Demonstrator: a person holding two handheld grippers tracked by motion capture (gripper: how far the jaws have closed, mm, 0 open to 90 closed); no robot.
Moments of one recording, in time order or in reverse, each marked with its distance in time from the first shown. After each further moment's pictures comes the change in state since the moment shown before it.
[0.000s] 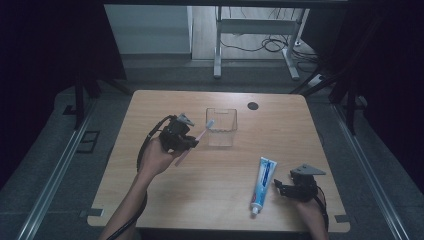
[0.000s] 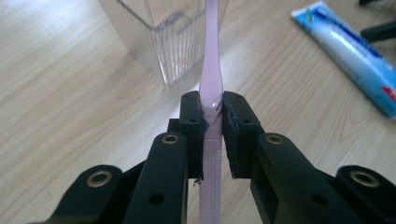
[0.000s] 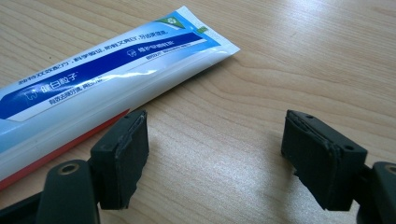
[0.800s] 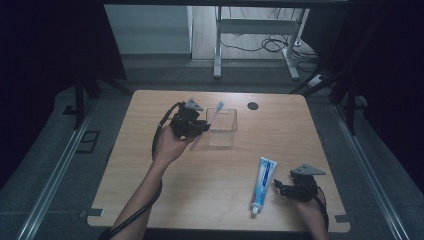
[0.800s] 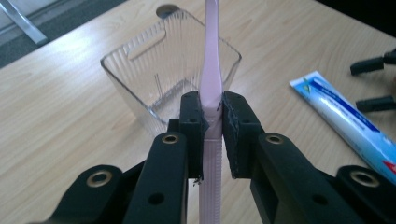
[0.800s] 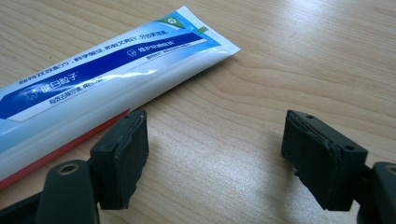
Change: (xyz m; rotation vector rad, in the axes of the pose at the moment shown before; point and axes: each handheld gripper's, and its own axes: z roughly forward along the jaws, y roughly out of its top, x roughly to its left) left arm 0.005 0.040 0.012 -0.154 0.020 -0.008; right arm 0.000 0.000 0.000 -0.001 0.001 -0.003
